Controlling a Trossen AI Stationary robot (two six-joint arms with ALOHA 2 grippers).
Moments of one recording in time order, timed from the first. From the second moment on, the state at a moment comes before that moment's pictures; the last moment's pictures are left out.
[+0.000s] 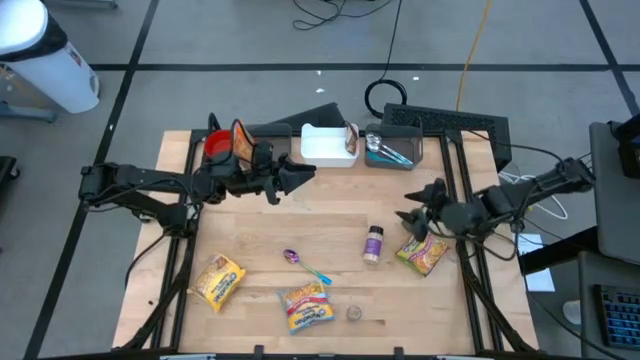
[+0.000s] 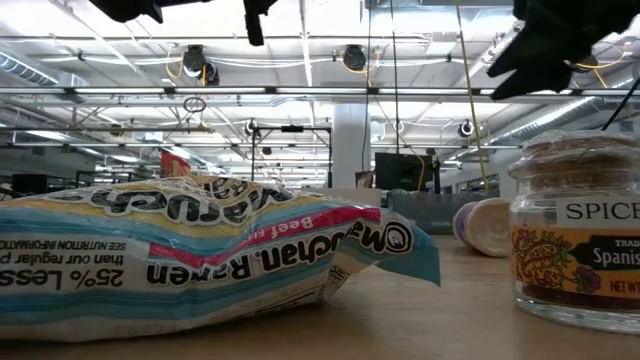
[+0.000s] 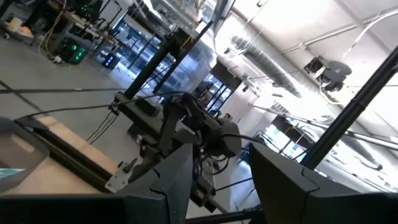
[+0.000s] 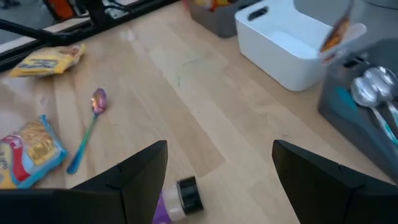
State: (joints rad) left arm 0.10 1.26 0.80 0.74 0.05 -0.69; right arm 0.37 0.71 0.64 -0.61 0.64 0.68
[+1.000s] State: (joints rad) left arm 0.10 1.26 0.80 0.68 0.02 -0.76; right arm 0.67 0.64 0.45 -0.89 0.86 1.12
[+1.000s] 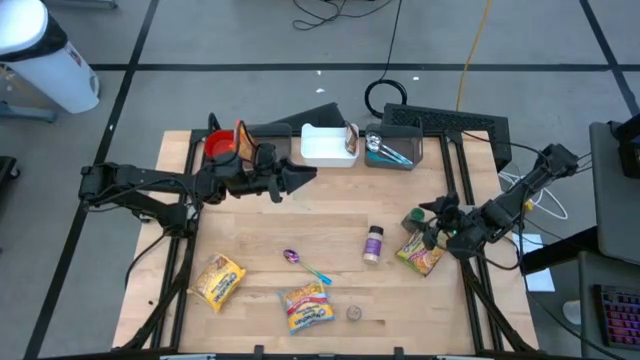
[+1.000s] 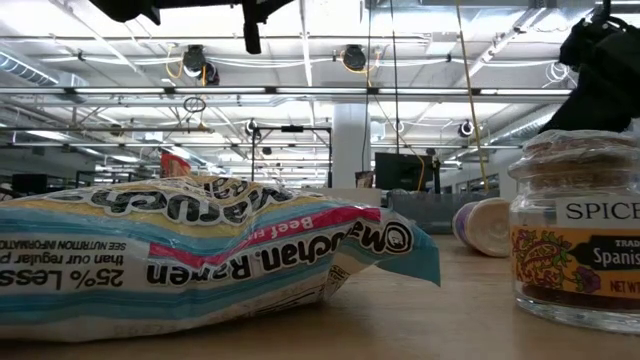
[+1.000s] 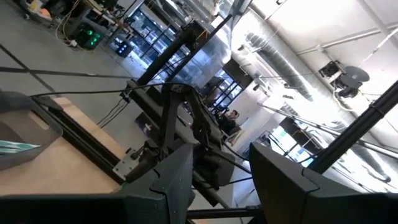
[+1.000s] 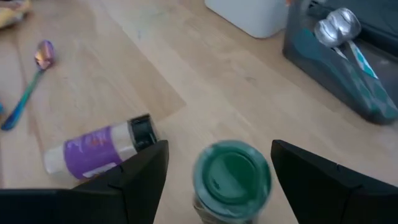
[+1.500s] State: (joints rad) left arm 0.10 1.26 0.80 0.64 0.00 -0.76; right arm 0.71 0.68 0.45 -0.94 0.86 1.17
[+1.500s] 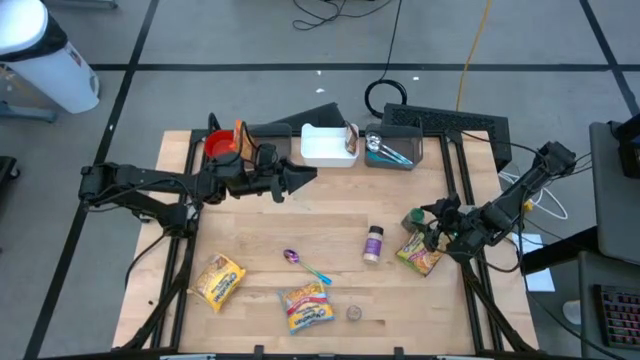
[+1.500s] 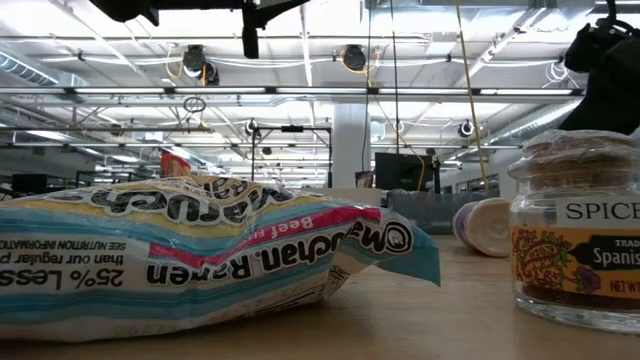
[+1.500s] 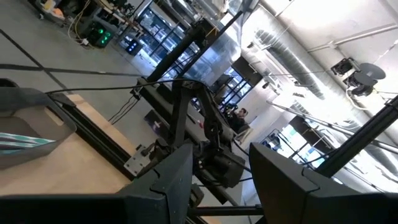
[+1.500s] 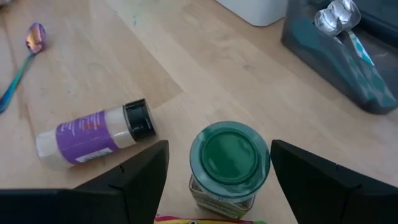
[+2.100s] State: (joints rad) left arm 0.10 1.26 0.80 0.63 0.00 -0.76; right arm 0.70 0.76 0.37 -0.84 0.86 1.30
